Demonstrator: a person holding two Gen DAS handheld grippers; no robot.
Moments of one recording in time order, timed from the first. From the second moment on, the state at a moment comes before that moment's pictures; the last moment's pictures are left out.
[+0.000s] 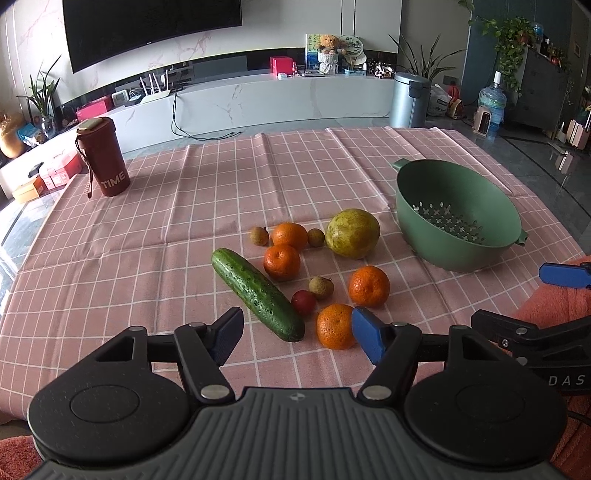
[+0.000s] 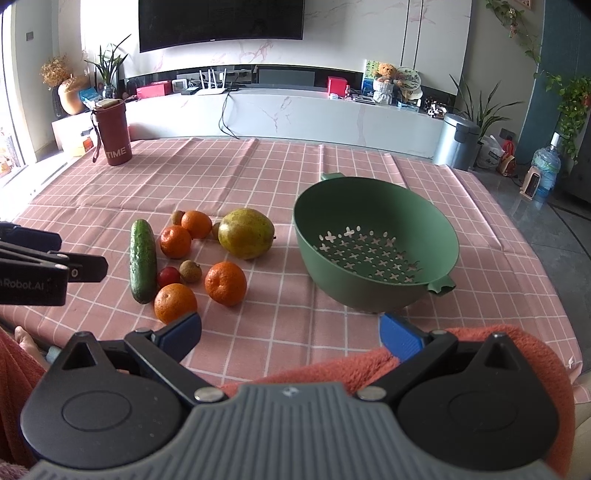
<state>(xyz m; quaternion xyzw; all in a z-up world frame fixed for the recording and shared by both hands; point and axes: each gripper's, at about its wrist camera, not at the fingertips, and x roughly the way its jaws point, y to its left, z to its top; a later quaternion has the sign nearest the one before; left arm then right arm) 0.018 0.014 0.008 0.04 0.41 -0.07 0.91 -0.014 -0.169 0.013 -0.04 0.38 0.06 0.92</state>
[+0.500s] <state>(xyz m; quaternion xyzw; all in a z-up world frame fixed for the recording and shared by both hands) 0.102 0.054 -0.028 -0.06 0.50 -0.01 0.87 0.085 -0.125 0.001 -0.09 0.39 0.18 0.90</state>
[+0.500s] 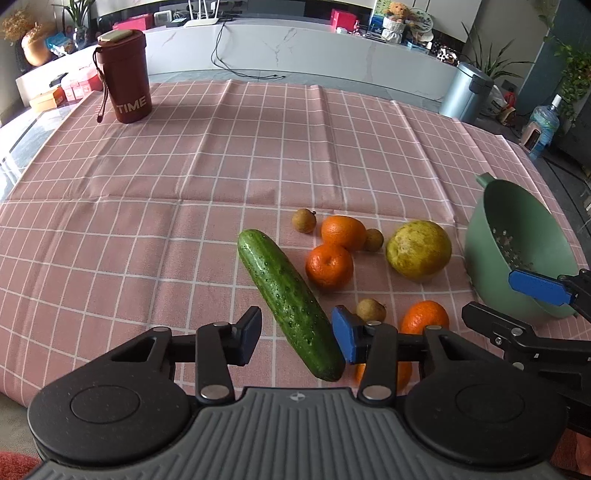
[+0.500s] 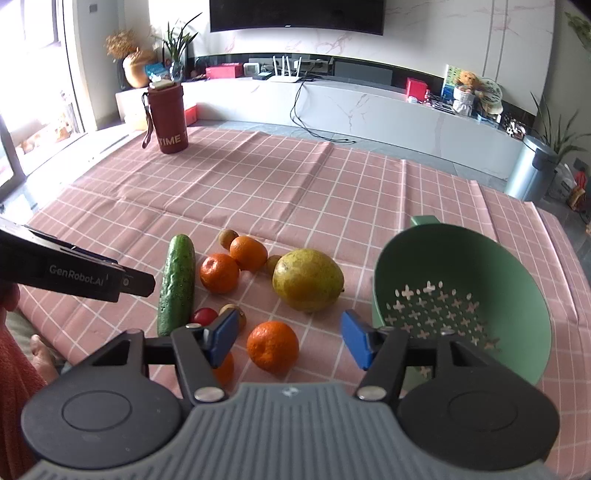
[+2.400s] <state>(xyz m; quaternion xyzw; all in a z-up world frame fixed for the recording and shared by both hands) 0.132 0.087 -0.061 -0.16 0.48 -0.03 0.86 0.150 -0.076 -0.069 -0.25 0.35 0.14 0.89</state>
